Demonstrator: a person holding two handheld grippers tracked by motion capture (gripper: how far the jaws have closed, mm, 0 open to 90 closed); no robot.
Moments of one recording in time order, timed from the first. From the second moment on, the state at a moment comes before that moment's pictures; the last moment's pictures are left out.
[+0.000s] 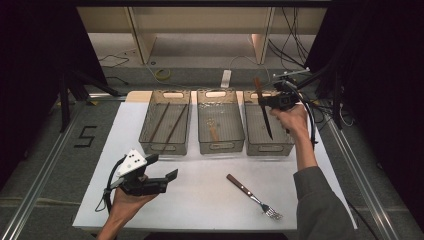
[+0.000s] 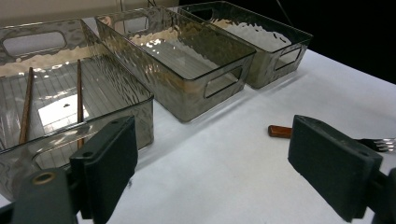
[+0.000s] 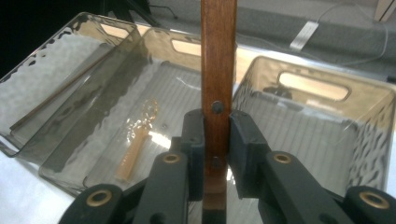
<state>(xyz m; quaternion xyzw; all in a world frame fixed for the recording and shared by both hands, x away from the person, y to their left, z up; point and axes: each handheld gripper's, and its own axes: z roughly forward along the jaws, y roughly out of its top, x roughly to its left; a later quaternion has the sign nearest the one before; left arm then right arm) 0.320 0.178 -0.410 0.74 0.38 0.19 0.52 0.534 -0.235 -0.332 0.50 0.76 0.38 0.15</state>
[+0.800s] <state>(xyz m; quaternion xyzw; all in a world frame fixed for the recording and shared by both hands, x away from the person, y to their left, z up) 0.320 0.178 -0.410 0.74 0.38 0.19 0.52 0.549 -0.237 -0.374 0.55 0.75 0.35 0.14</state>
